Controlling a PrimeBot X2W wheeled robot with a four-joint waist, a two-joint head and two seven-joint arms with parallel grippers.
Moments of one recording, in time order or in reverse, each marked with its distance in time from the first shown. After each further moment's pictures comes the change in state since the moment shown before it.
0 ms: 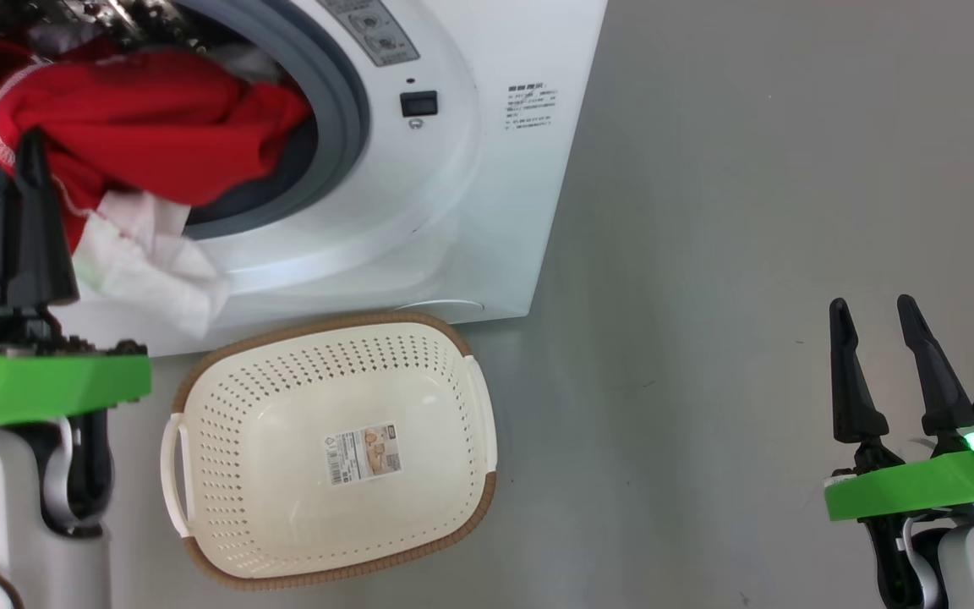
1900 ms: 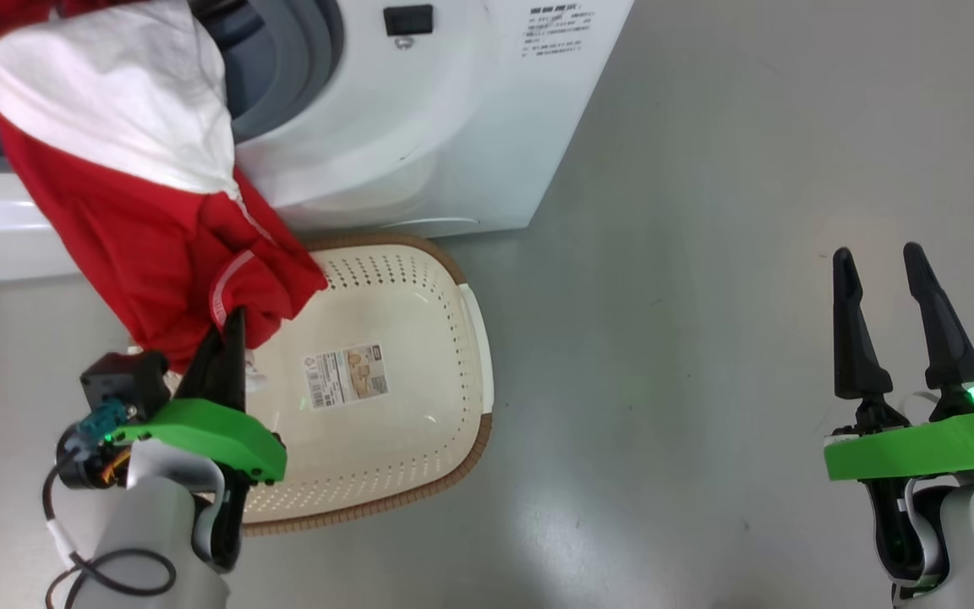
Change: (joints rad) left arm -0.027 -0.091 -0.143 0.578 0.005 0.000 0.000; right arm -0.070 0.000 0.006 -0.026 -0.003 0.000 0.000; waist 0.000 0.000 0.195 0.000
